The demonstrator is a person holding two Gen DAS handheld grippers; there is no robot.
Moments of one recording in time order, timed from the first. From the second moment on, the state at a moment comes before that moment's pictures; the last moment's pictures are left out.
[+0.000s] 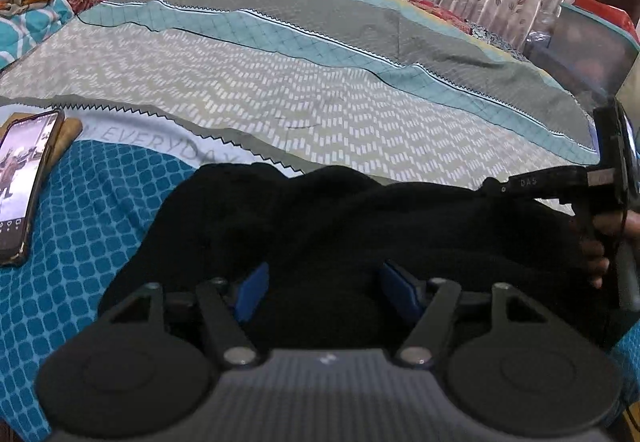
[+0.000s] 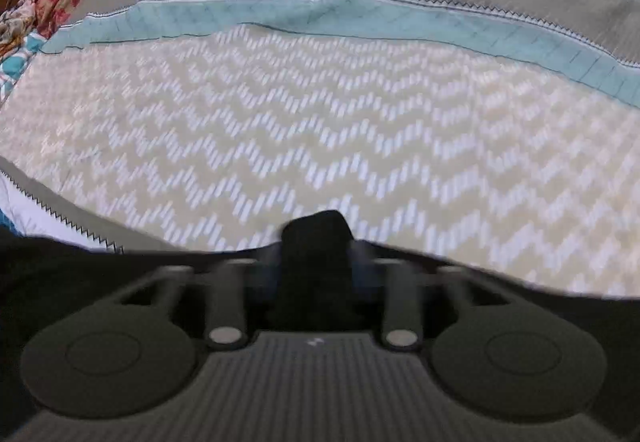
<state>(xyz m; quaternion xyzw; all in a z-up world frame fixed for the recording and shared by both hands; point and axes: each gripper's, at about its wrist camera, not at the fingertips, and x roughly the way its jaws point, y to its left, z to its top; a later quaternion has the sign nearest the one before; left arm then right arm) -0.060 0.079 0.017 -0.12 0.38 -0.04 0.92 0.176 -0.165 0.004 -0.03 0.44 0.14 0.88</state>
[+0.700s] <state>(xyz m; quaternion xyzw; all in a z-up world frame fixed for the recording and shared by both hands) -0.061 0.069 0.028 -0.09 0.38 -0.02 0.92 0.131 -0.189 0.047 0.02 0.35 0.12 0.93</state>
